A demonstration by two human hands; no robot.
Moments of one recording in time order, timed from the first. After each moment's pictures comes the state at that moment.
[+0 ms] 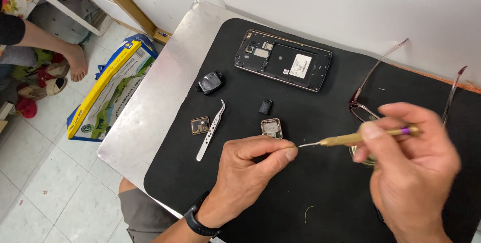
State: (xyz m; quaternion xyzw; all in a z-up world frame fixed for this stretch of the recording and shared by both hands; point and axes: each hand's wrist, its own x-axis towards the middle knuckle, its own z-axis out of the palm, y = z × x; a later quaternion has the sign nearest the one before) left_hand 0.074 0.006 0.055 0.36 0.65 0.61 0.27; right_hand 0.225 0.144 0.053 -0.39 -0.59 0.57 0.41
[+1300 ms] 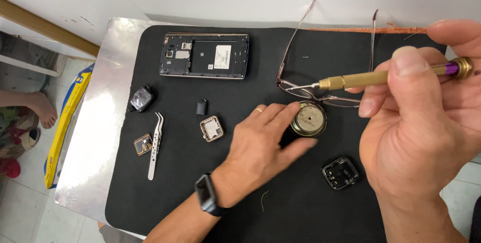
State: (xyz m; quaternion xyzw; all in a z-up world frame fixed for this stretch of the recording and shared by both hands) left_hand 0.127 0.097 -0.001 0.68 0.64 0.37 0.04; right_hand 0.270 0.187 0.080 -0.39 -0.54 0.49 0.56
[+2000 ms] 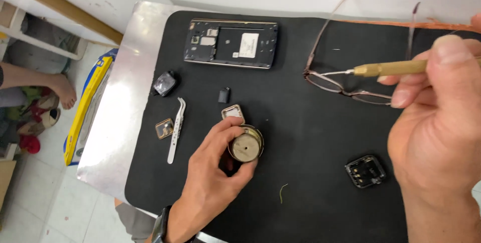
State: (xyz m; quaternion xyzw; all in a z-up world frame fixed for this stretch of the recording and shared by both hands) left_hand 0.088 -0.003 0.038 0.46 0.77 0.38 0.22; right_hand 0.271 0.193 0.055 -0.40 -0.57 0.49 0.53
